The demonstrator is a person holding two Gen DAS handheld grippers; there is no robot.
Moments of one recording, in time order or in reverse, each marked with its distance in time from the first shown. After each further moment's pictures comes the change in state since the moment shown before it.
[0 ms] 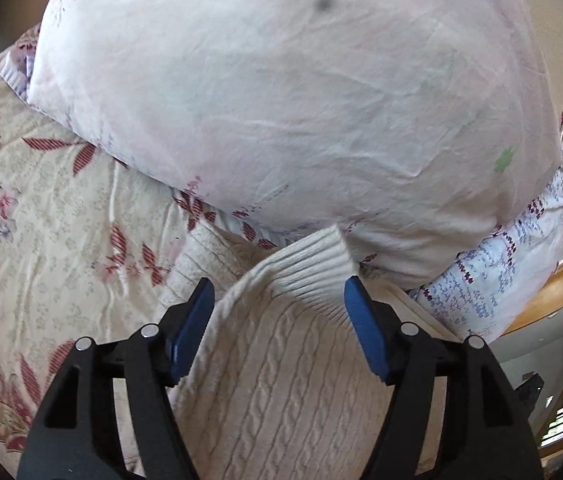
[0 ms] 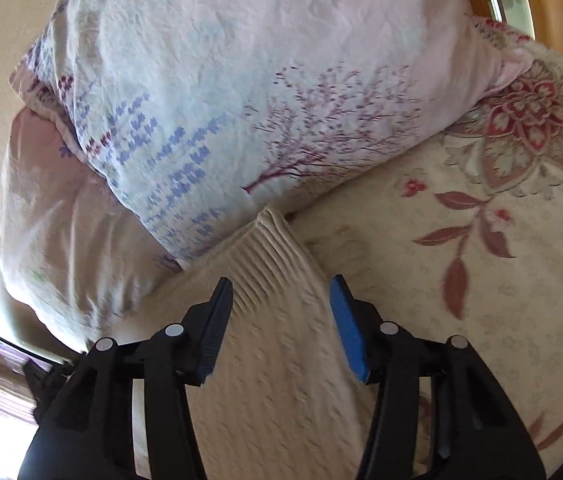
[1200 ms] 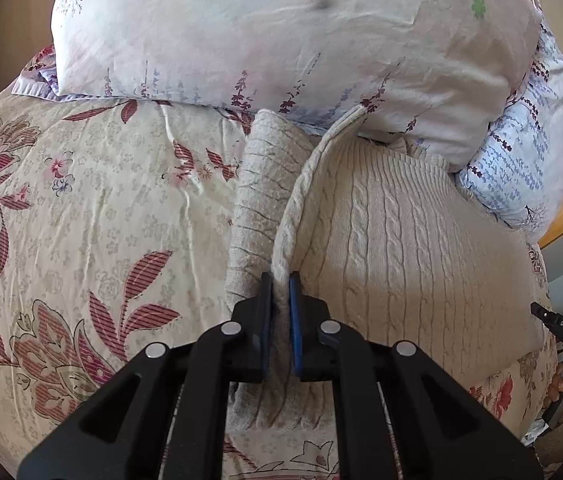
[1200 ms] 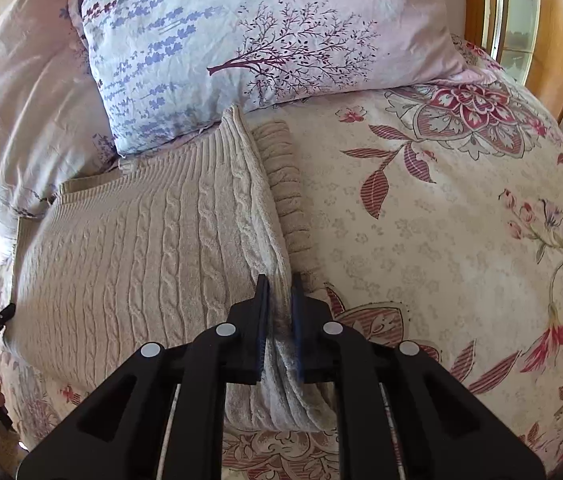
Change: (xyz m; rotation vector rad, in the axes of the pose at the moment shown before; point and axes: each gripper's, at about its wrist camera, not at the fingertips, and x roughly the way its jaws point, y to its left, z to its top) left arm -0.013 0.022 -0.058 0.280 0.113 0.138; right arm -0.005 -0.004 -0.063 -0.278 0.081 -0.286
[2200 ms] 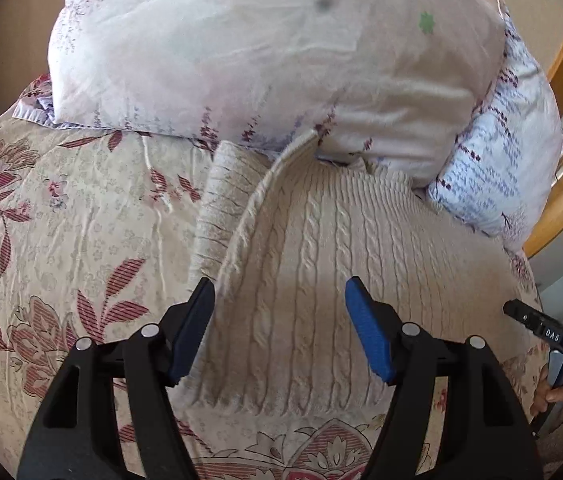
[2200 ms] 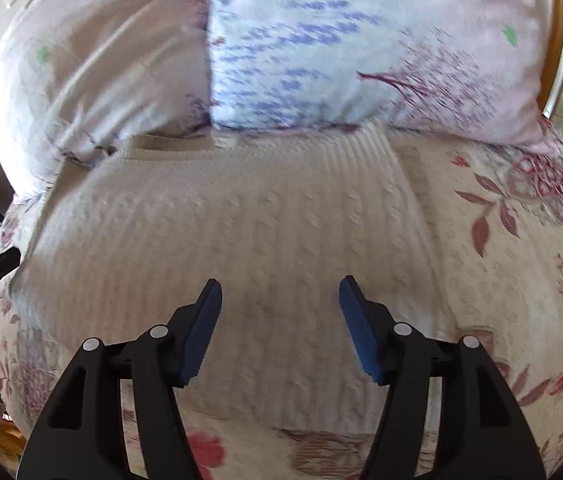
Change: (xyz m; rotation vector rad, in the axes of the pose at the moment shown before) left arm -0.019 -0.014 -0.007 -0.003 -0.107 -0.036; right arm 0.002 0.092 -0.007 -0.243 -0.027 0.073
